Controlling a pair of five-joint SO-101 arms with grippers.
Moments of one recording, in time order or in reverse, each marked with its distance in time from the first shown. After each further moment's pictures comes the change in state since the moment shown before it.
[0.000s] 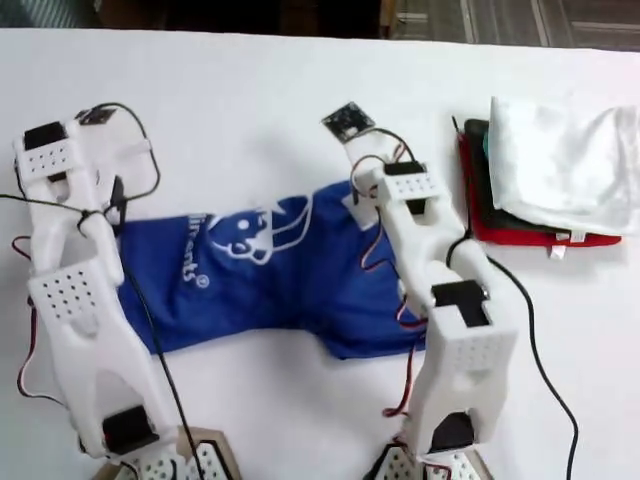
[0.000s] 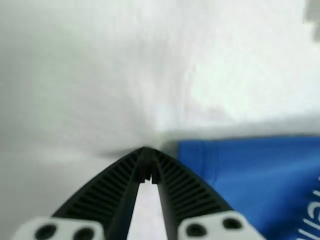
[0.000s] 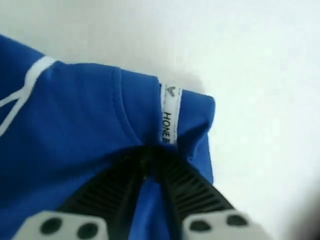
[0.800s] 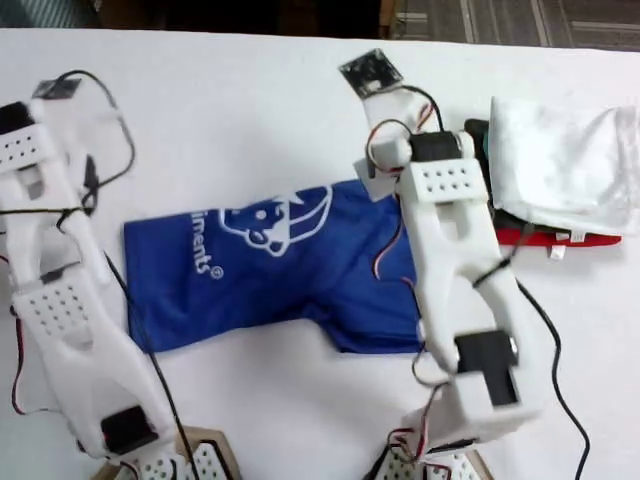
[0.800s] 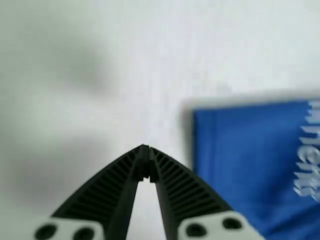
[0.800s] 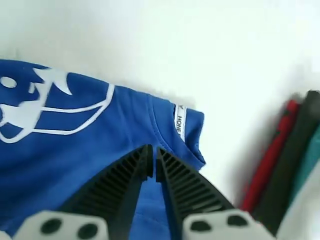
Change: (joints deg) left arm 0.3 -18.8 9.7 4.7 1.8; right arm -0.5 -24.7 -4.3 19.3 -4.0
